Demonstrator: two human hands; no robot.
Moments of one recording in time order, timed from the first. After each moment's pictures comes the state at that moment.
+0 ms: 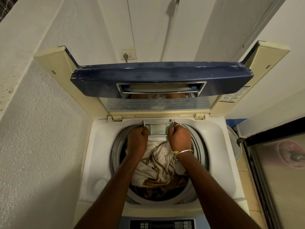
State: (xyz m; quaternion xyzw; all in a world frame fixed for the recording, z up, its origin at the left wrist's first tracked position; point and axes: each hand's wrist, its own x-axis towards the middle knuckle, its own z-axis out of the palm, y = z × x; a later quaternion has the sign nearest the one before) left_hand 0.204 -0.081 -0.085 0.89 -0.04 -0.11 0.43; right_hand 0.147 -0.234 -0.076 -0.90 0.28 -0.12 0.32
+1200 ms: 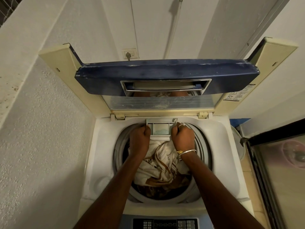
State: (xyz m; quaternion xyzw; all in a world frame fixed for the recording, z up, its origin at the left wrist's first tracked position) left_hand 0.202 -0.077 -0.088 0.89 -0.05 -0.08 0.45; right_hand 0.143 -0.235 -0.074 -0.90 0.25 -0.13 0.33
